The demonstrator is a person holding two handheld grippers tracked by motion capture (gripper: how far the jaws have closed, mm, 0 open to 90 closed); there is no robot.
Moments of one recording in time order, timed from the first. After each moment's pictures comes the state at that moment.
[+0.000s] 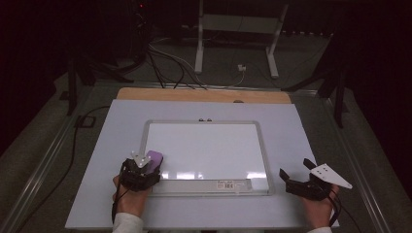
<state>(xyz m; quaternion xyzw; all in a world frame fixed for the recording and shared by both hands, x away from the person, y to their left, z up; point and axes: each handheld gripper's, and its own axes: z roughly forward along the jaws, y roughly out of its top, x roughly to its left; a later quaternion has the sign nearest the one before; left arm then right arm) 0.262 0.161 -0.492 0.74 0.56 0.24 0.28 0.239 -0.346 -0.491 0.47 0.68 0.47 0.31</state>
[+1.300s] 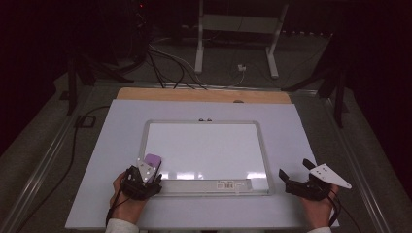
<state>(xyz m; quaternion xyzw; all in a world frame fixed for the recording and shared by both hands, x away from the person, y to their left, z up) 0.242 0.157 -0.495 0.79 0.47 0.29 0.27 0.238 -0.345 -0.491 0.47 0.69 0.47 0.30</state>
